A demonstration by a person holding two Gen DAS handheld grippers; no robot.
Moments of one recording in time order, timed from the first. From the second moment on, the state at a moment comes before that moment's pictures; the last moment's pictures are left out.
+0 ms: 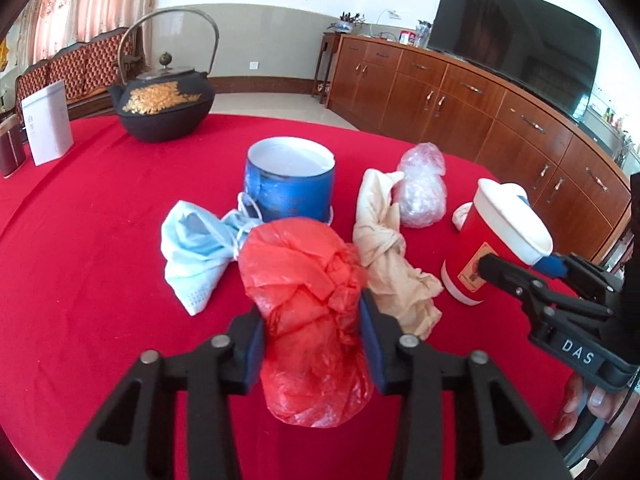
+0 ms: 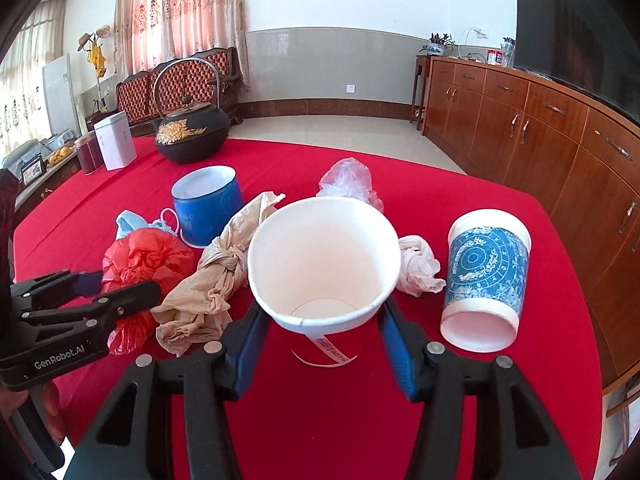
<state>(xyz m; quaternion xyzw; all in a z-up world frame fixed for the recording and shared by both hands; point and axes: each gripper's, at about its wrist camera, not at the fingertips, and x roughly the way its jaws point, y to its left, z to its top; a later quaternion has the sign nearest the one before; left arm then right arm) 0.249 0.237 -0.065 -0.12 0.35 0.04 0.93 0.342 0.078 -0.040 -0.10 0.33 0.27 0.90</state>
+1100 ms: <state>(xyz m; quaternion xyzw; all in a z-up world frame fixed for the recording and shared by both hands) 0.182 0.079 0.012 -0.05 0.29 -0.06 0.95 0.217 -0.142 0.037 -0.07 0.26 0.14 0.95</state>
